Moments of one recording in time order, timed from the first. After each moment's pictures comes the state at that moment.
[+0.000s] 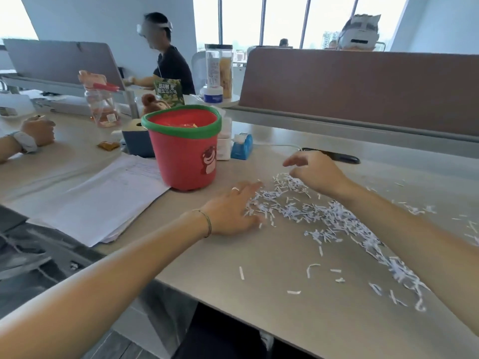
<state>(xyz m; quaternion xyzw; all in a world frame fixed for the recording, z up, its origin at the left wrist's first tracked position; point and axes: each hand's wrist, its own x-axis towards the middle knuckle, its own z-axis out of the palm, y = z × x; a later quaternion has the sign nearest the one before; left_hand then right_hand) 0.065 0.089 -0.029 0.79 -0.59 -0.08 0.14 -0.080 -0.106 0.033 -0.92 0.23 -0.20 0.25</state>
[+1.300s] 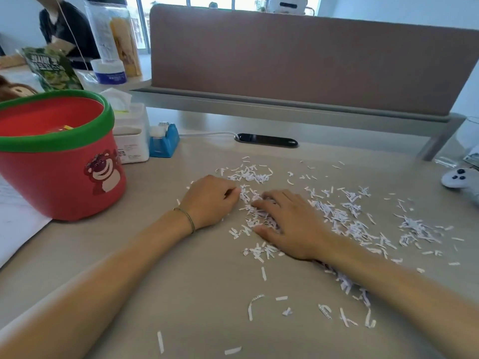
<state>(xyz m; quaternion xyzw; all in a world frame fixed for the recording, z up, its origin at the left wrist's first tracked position) 0.048 -0.060 -0.046 0.71 -0.65 0.04 0.26 -0.168 -0.142 -0.055 -0.97 0.22 -0.10 0.01</state>
